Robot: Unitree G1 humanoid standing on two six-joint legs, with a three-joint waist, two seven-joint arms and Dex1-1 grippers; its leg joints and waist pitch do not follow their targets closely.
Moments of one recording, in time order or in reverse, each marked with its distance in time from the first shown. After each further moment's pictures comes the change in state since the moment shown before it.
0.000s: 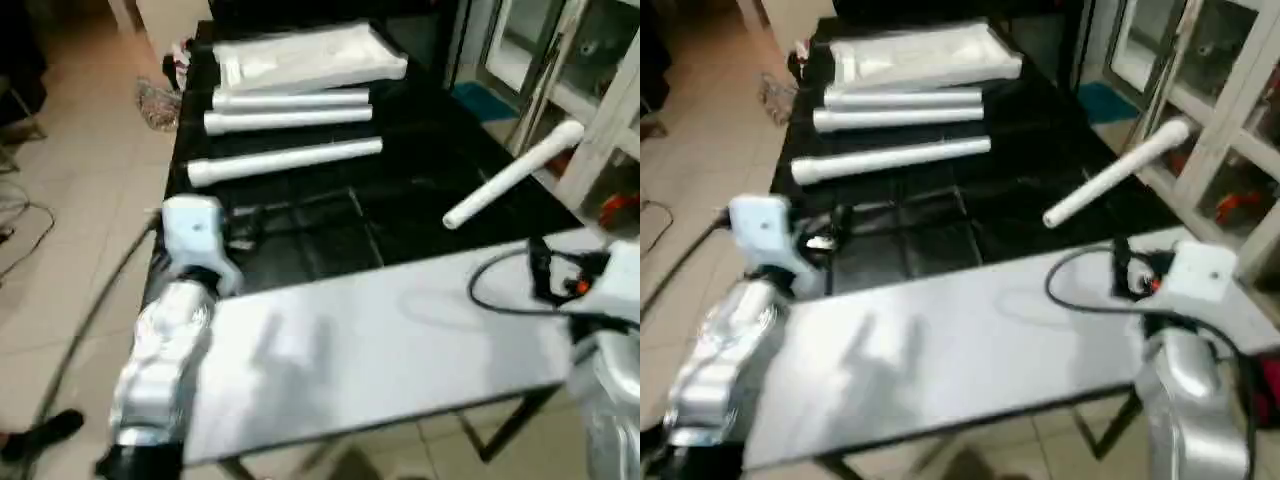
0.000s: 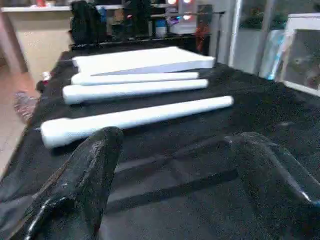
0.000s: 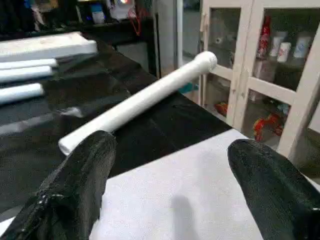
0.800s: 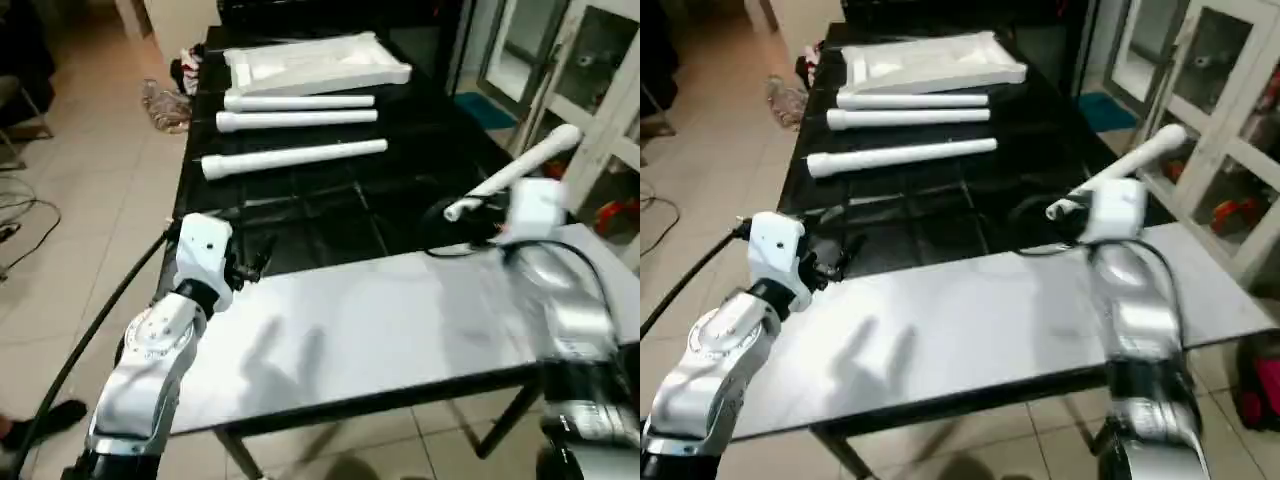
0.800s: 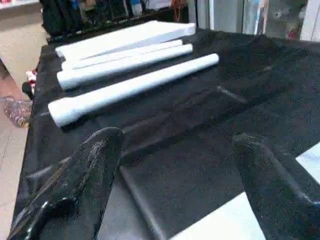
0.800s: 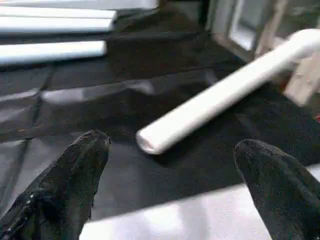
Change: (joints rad) left arm 0.061 0.165 -0.018 0.006 0.016 0.015 -0.159; right arm -0.594 -0.047 0.148 0.812 -0.106 -0.017 0.061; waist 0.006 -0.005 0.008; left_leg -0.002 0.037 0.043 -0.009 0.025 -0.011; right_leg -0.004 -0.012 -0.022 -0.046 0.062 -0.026
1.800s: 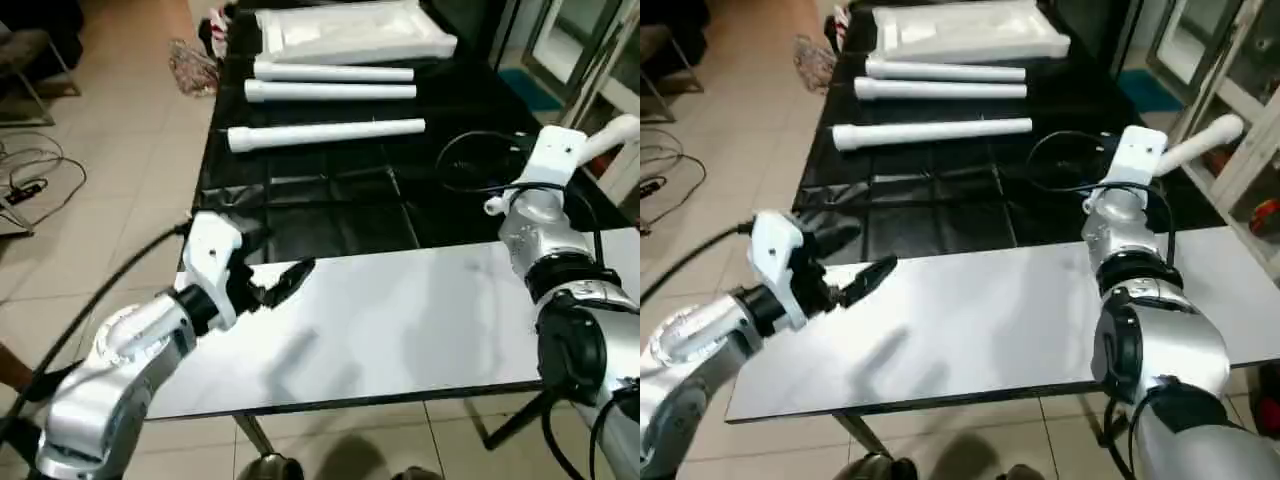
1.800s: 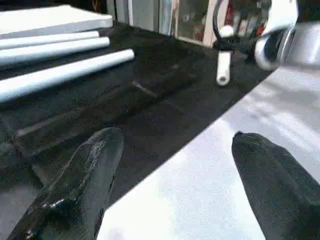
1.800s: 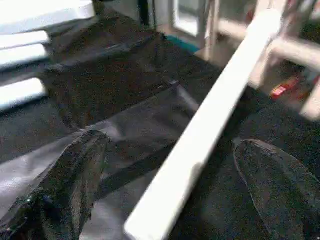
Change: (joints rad) left arm -0.003 0.119 0.021 -0.303 -0.306 0.288 -0.238; right arm -0.466 -0.082 -0.230 0.816 0.074 -0.468 -0.189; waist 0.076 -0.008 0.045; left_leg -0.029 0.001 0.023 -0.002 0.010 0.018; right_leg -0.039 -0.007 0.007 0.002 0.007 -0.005
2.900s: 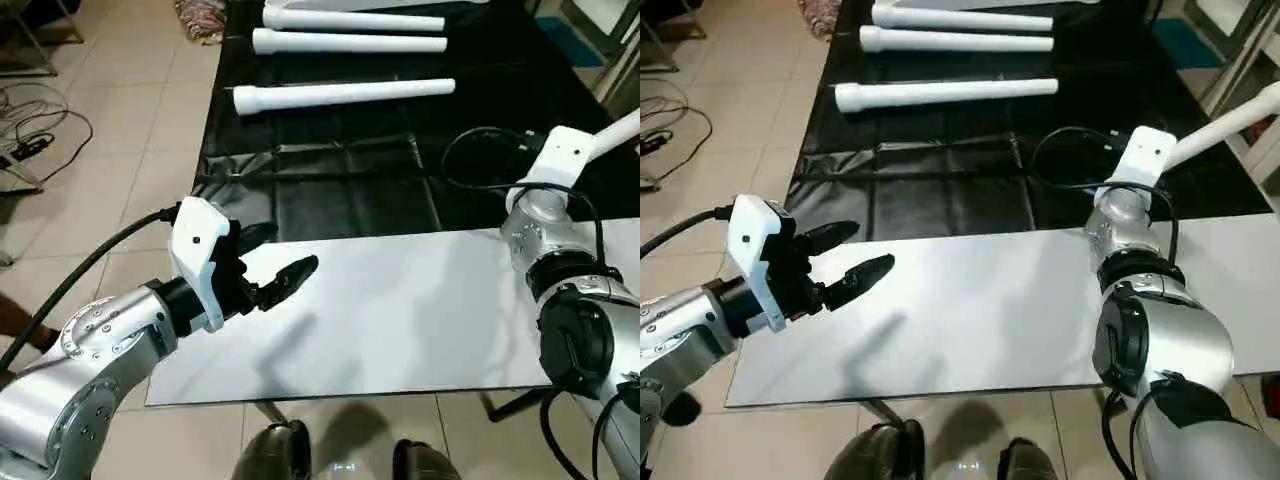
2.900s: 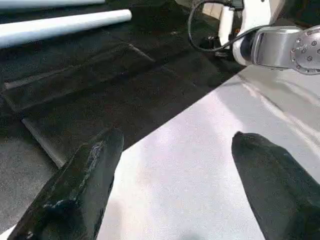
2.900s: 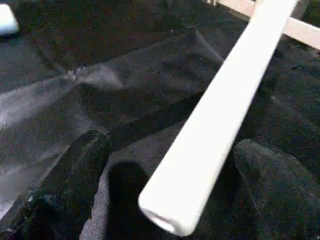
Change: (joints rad) left arm -0.002 0.078 0.048 -0.150 -0.130 0.200 0.018; right arm -0.013 -0.008 0.059 0.040 -0.109 0.009 -0.127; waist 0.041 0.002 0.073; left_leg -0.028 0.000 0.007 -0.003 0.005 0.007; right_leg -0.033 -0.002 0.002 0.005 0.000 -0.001
